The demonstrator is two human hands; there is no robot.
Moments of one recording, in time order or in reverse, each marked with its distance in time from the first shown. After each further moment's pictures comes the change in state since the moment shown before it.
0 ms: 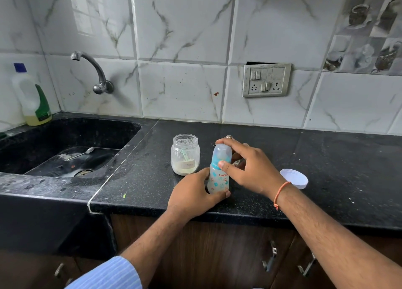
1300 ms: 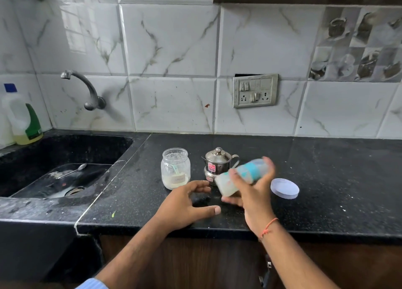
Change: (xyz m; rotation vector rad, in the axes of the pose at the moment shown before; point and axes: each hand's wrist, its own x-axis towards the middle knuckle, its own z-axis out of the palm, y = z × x) left_hand 0.006 -0.012 -0.009 -0.319 -0.137 -0.007; right_hand -0.030 0.016 0.042 1.033 0.607 0.468
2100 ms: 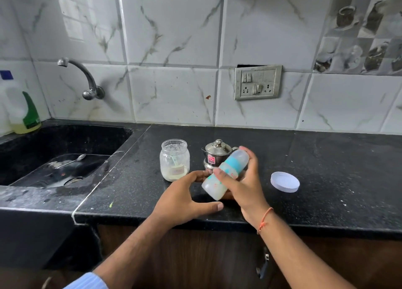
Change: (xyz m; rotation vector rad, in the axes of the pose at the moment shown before) left_hand -0.009 0.002 0.006 0.085 0.071 0.051; right_hand 0.010 0.010 0.009 0.008 -0.058 0.056
